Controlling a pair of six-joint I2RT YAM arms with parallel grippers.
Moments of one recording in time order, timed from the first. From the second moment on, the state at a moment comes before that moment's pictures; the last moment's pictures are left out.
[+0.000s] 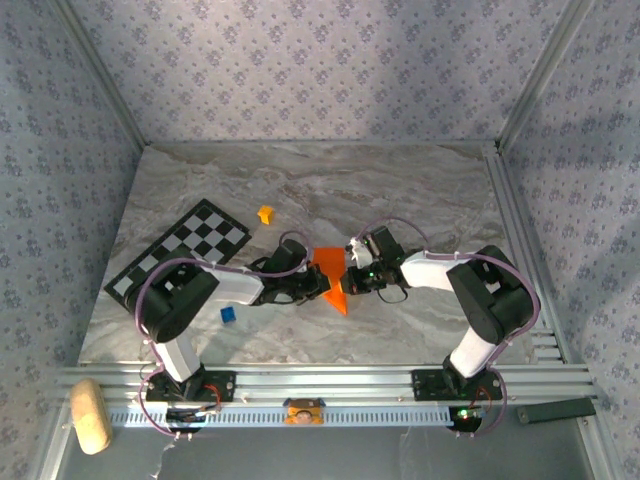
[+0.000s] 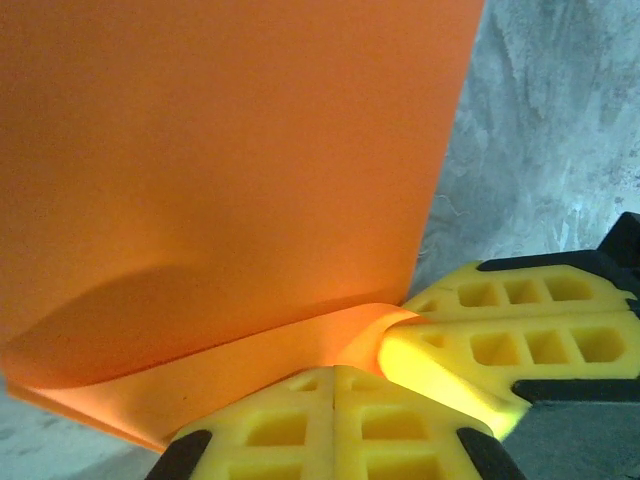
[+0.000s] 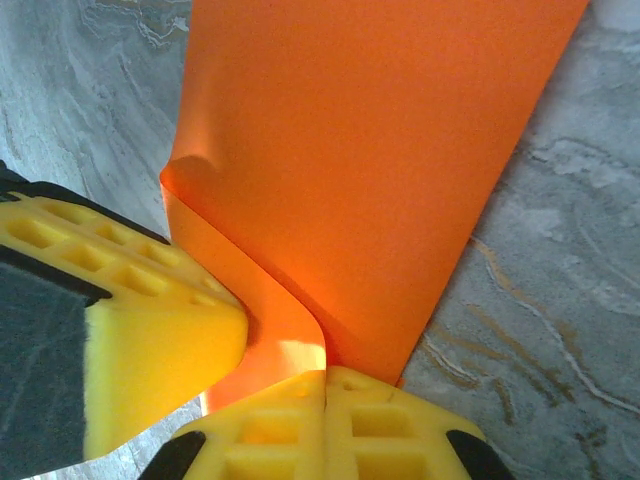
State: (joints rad) left arm -0.80 1.73 0.68 0.27 0.37 -1.17; right arm 0.56 1.66 0.72 -0.09 -0.52 0.35
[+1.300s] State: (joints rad) left arm -0.81 1.74 0.69 0.24 0.35 -1.13; right arm 0.64 1.61 0.78 -0.28 -0.68 0.46
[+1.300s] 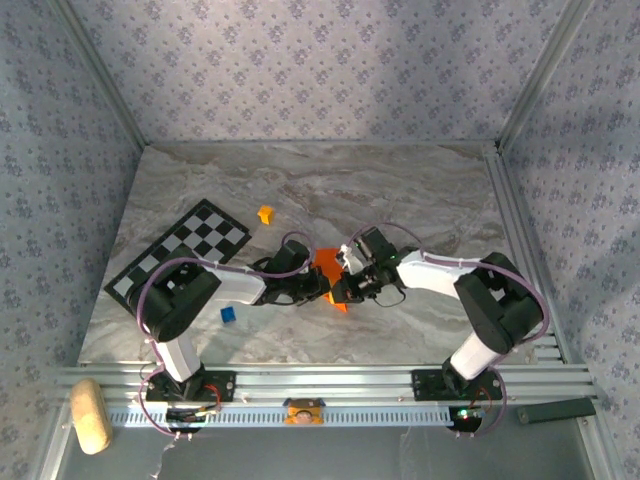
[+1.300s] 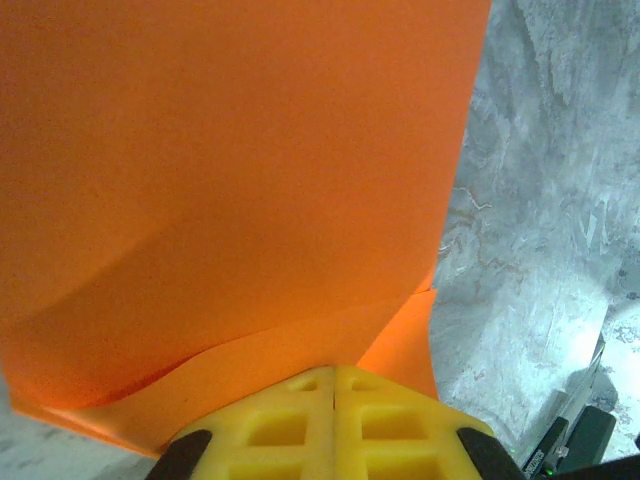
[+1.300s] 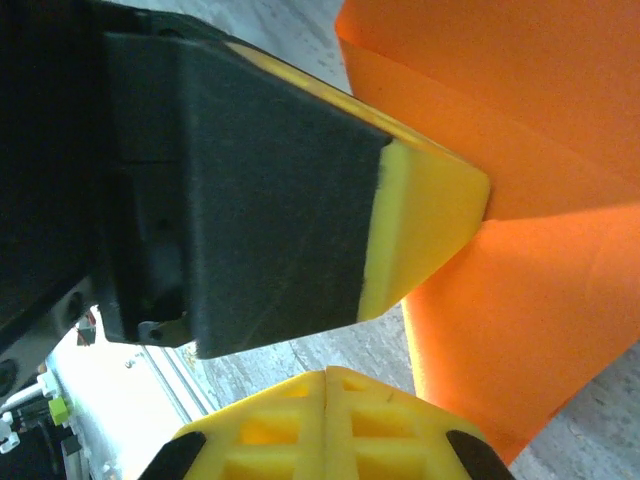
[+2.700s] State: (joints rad) left arm -0.81 1.74 0.69 0.24 0.35 -1.13; right arm 0.69 1.62 0.79 -0.31 -0.63 0.48
